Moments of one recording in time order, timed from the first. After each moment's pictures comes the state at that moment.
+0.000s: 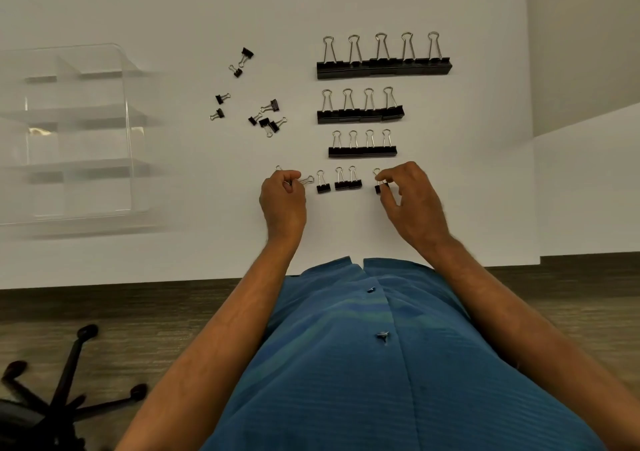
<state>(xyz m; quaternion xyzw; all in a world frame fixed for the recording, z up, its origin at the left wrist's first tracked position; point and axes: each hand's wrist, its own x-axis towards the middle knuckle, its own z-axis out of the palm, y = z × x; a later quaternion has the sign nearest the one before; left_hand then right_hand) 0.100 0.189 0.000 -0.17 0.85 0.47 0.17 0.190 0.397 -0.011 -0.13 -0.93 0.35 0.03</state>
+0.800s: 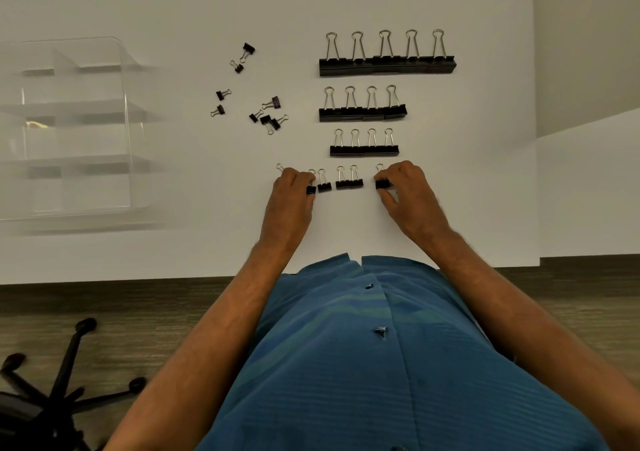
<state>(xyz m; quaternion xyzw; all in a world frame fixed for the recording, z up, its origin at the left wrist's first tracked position) 0.106 0.169 -0.019 0.18 0.93 0.28 0.16 0.184 0.408 -0.036 -0.09 -0.95 0.31 -0.03</state>
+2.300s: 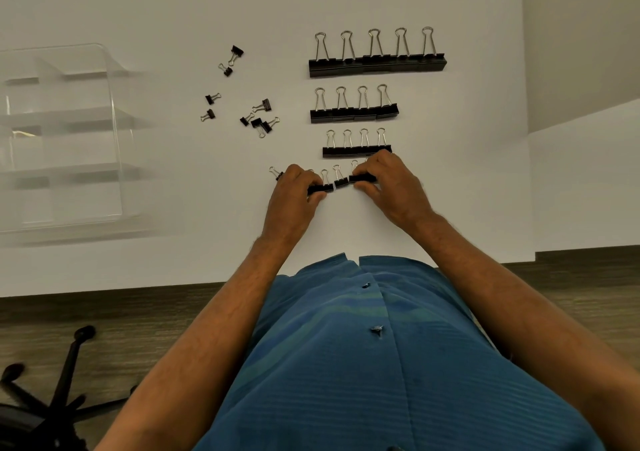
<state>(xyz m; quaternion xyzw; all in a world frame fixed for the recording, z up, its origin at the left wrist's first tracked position) 0.094 0.186 -0.029 0.18 0.91 0.32 0.19 0.155 0.402 -0.031 -0.05 -0.95 0.31 -0.06</state>
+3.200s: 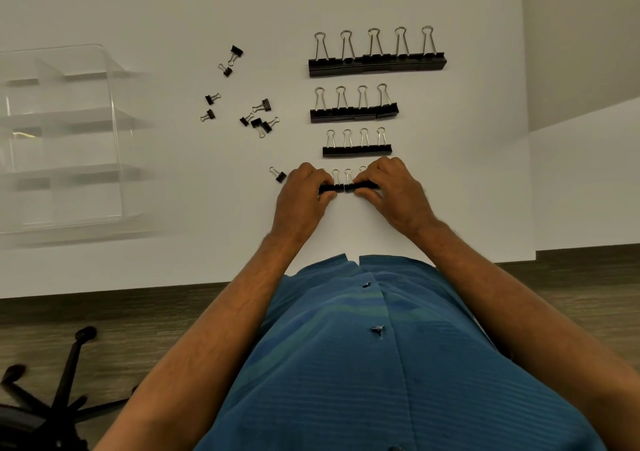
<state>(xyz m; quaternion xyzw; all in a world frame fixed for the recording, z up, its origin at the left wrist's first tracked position) 0.096 0.200 -0.033 0.21 0.91 0.30 0.19 0.168 0.402 -0.037 -0.03 -0.96 0.28 -0.03</state>
